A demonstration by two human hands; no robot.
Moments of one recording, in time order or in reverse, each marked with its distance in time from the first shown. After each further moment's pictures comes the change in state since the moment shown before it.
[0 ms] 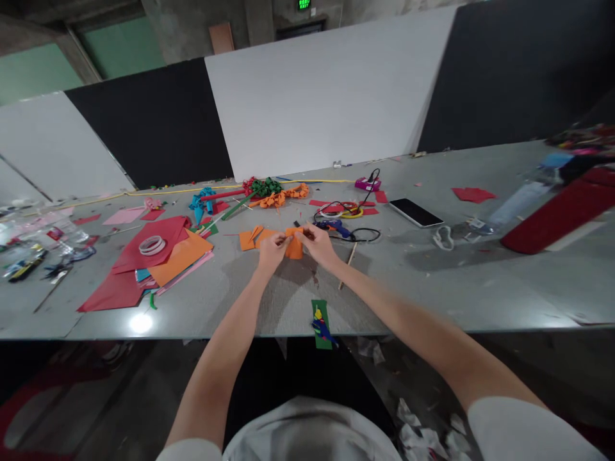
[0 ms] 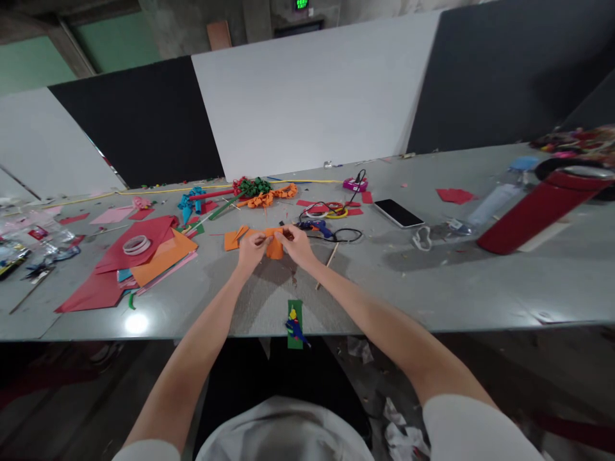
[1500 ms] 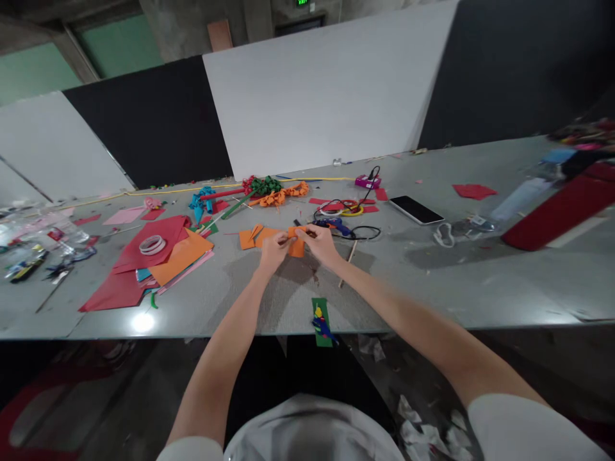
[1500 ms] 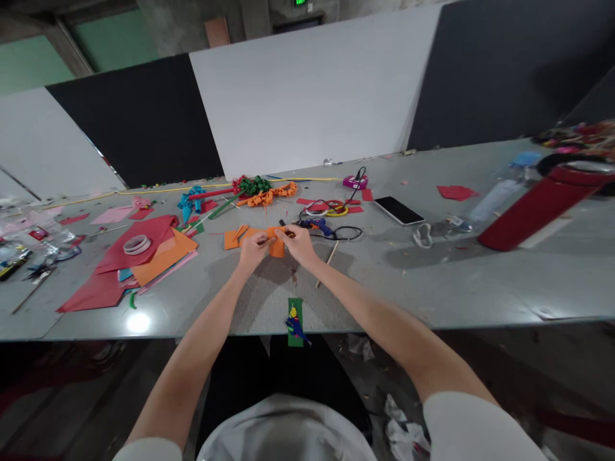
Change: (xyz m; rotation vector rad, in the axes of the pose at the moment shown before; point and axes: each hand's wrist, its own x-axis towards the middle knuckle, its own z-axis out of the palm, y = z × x) left_hand -0.003 0.005 0.001 0.002 -0.074 0.040; right_hand -0.002 -0.008 -0.003 -0.020 0.017 -0.006
